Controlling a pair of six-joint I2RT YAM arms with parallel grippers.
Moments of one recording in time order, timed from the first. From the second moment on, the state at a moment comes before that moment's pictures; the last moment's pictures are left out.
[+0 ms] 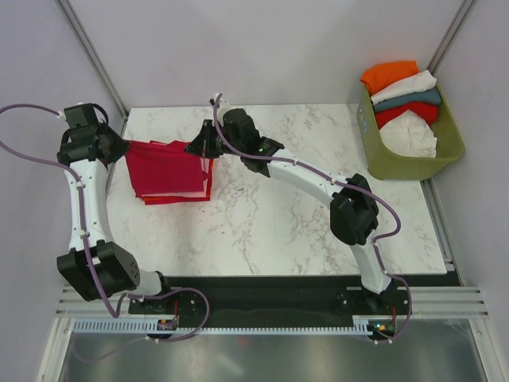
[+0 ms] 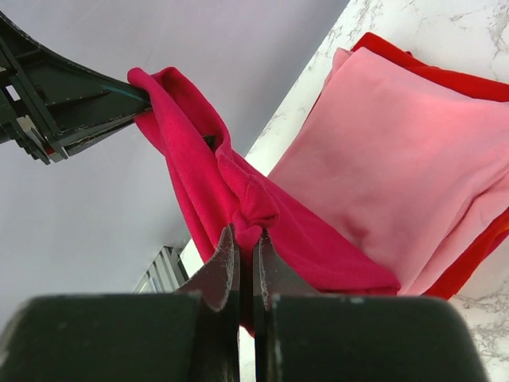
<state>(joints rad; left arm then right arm) 0.32 1.39 1.50 -0.80 0.01 -0.48 0.83 2.14 1.95 -0.03 -0.26 0.71</state>
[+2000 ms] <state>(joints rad) 0.32 1.69 1.54 -0.61 0.12 -0.49 0.76 2.36 2.14 -0.01 -0.24 0.69</state>
